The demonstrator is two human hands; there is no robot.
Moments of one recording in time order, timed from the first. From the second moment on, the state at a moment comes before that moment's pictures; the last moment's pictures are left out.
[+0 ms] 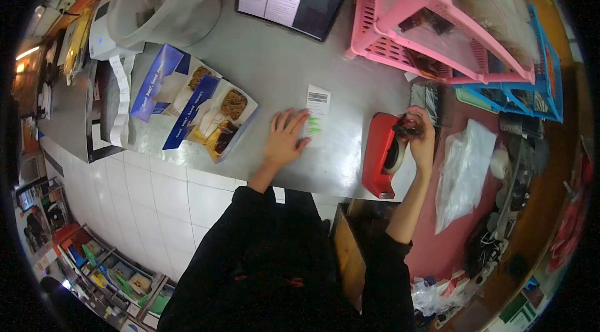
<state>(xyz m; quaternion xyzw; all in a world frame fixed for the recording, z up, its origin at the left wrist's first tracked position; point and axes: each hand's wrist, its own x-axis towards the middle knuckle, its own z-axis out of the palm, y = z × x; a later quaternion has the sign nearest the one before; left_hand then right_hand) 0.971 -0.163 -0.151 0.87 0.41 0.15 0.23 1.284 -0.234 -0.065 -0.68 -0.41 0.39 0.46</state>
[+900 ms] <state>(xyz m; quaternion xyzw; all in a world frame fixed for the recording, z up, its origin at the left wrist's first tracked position) 0.972 -0.164 -0.152 0.86 0.41 0.16 0.25 1.124 -0.225 -0.134 -0.68 -0.52 0.28 0.43</state>
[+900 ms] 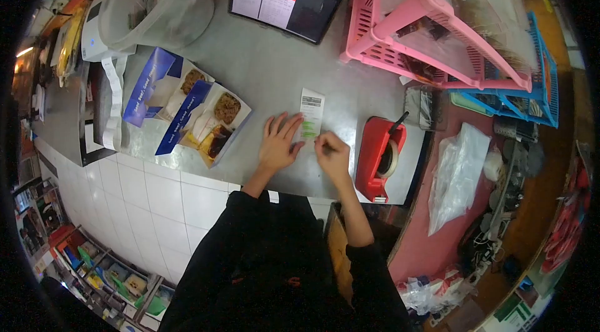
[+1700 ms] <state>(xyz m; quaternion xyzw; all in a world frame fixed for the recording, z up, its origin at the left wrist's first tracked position) 0.970 -0.161 -0.149 0.87 0.41 0.14 0.25 1.129 -0.193 -0.168 -0.64 -0.32 0.43 0.55</state>
